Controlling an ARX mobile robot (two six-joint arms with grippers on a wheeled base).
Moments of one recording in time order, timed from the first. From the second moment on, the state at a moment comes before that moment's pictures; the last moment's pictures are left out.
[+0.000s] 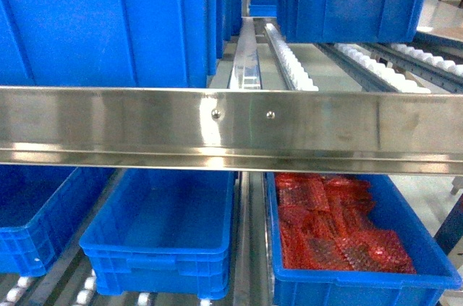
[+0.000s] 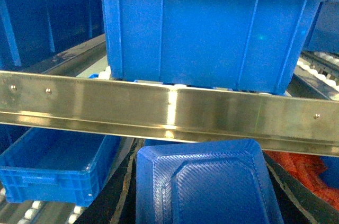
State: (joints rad) left arm -0.31 0.20 0.21 -0.11 -0.37 -0.10; right arm 0.00 0.00 0.01 0.00 0.00 0.00
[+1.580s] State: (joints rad) left arm -0.31 0.20 0.21 -0.12 -0.37 -0.10; right arm 0.00 0.00 0.01 -0.01 0.00 0.00
